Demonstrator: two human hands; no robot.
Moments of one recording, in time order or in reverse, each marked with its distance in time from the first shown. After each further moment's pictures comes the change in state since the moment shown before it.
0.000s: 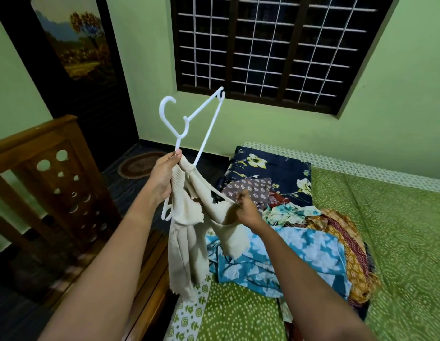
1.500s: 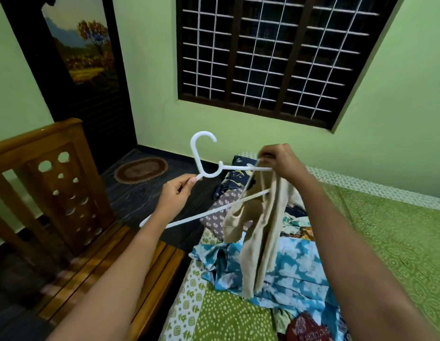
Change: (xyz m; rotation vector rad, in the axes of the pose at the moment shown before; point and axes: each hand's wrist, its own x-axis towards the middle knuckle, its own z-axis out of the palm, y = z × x) left_hand -0.020 -0.044 -0.010 0.629 -0.071 0.510; right_hand 0.003 -0.104 -0.138 -0.527 0.231 -0.476
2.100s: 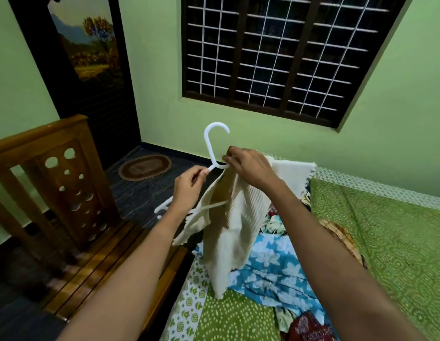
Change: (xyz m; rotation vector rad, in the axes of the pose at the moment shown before) left_hand 0.010 0.019 0.017 0.075 0.122 -0.065; right_hand -0.001 -0.064 0.048 -0.129 -0.015 -0.157
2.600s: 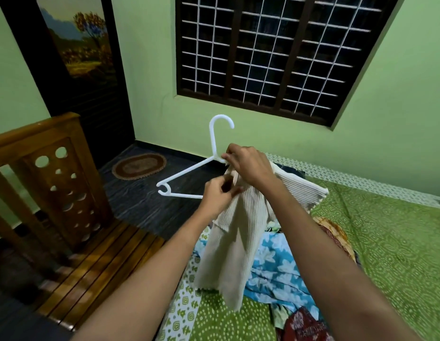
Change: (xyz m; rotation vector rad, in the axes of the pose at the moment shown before) left_hand -0.014 0.028 0.058 -0.149 -0.248 -0.156; right_hand -0.002 -0.004 -0.009 -0.137 0.037 0.059
